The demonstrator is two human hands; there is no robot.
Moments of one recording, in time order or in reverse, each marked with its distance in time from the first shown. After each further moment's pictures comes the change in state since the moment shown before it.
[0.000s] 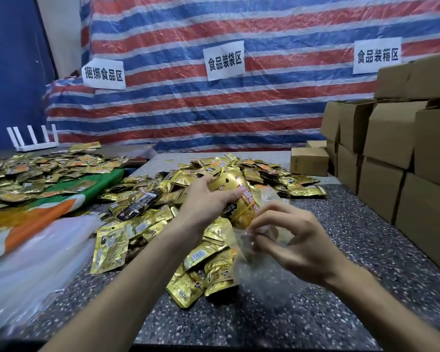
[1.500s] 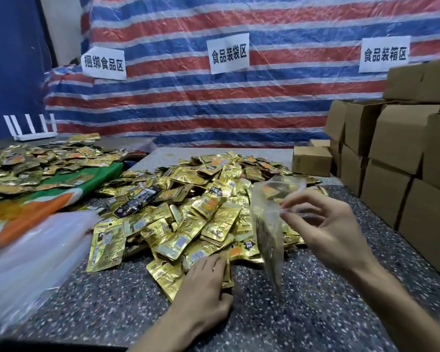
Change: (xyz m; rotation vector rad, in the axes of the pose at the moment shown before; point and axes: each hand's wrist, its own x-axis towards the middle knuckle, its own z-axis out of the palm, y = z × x) left_hand -0.027 -0.160 -0.012 1.186 -0.169 0.328; right_hand 0.003 0.012 -0.023 0.143 0.201 0.421
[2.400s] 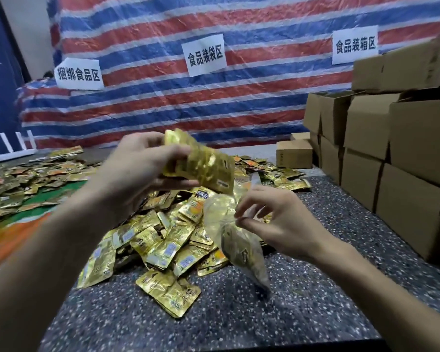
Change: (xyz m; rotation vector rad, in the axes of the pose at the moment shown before) left_hand 0.035 0.049 -0.241 -1.257 0.144 -0.165; right_hand 0.012 -0.030 0.009 -0.197 -0.253 -0.134
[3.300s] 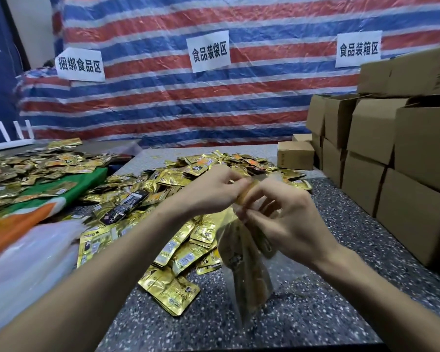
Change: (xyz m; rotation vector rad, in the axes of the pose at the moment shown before) left_hand 0.047 -0.054 0.055 0.813 -0.361 0.173; right_hand 0.000 -0.006 0.004 0.027 0.218 -0.104
